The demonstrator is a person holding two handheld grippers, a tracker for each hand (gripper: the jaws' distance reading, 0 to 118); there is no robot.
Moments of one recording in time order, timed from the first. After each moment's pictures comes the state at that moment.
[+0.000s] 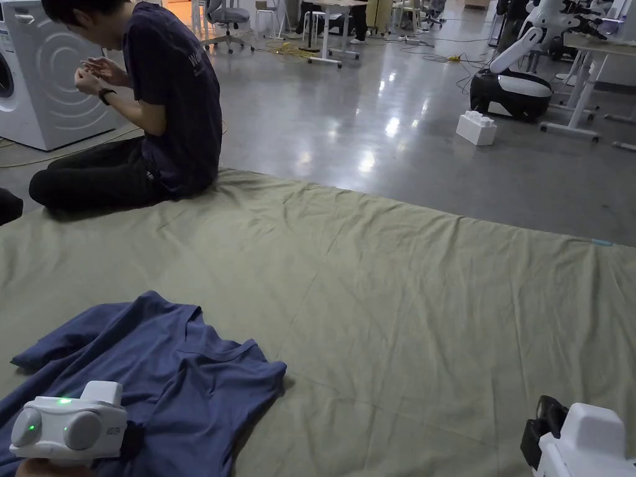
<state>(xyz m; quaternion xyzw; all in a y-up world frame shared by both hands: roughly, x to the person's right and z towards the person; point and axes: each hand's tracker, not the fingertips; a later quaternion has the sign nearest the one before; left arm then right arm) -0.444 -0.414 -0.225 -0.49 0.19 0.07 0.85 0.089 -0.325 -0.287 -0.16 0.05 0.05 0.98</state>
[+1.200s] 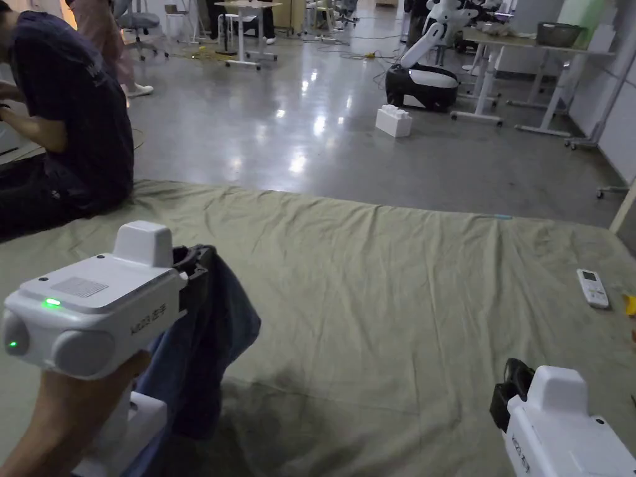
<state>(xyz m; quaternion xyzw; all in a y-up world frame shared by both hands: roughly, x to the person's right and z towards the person) -0.260 -0.184 -0.273 -0.12 -0.05 -0.01 0.99 0.154 -0.292 -0.261 -0.13 0.01 0.03 0.99</state>
